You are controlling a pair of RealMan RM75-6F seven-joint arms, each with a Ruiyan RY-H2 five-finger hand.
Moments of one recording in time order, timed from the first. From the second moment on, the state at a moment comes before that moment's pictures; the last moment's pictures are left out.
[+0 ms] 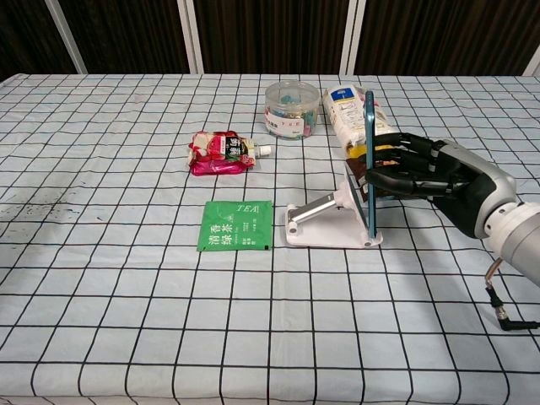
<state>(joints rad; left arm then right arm) -0.12 -1.17 -0.04 -1.64 1.43 1.42 0.21 0.43 -1.76 0.21 -1.37 -1.35 1.07 0.93</state>
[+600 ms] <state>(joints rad) -0.12 -1.16 -0.04 -1.64 1.43 1.42 0.21 0.42 -1.78 0.23 -1.36 -1.35 1.10 0.93</state>
